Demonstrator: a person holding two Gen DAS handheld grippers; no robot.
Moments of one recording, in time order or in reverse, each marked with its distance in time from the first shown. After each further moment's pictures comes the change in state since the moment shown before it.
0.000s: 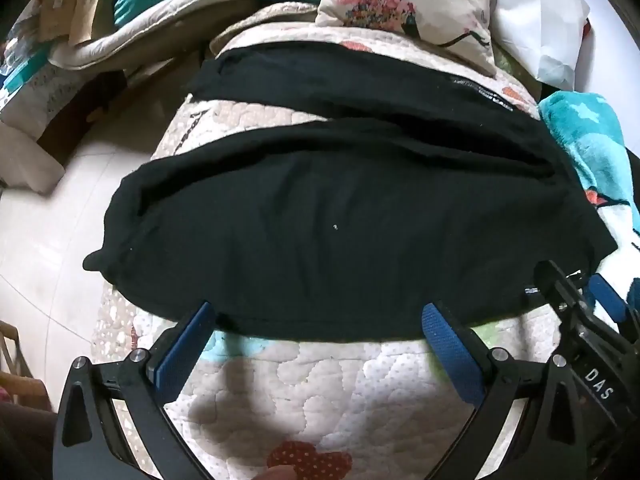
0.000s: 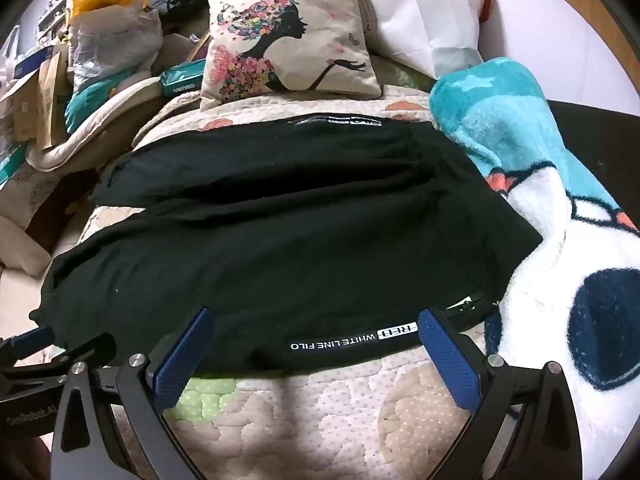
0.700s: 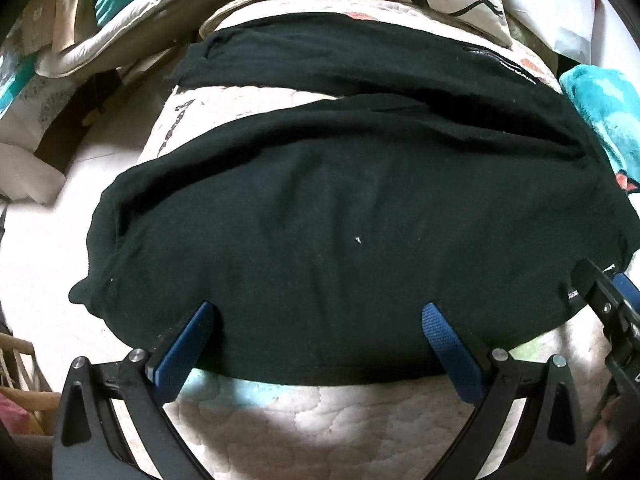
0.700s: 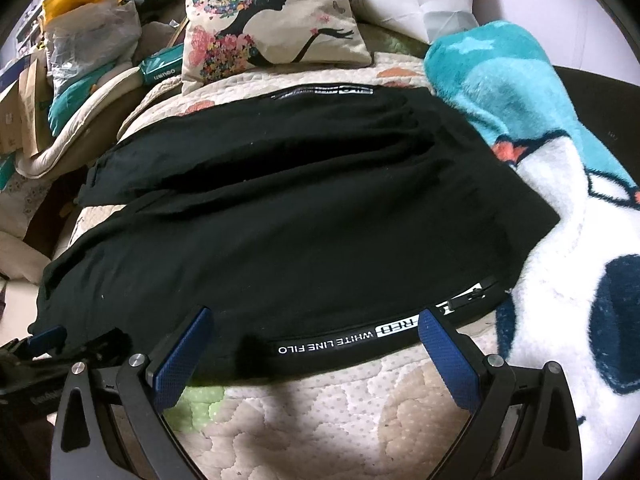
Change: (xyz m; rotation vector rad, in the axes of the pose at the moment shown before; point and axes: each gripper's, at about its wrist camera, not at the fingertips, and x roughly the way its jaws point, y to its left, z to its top) left arm 0.033 0.000 0.016 0.049 0.074 0.051; right arm 0.025 -0.009 0.007 0.067 0.103 0.028
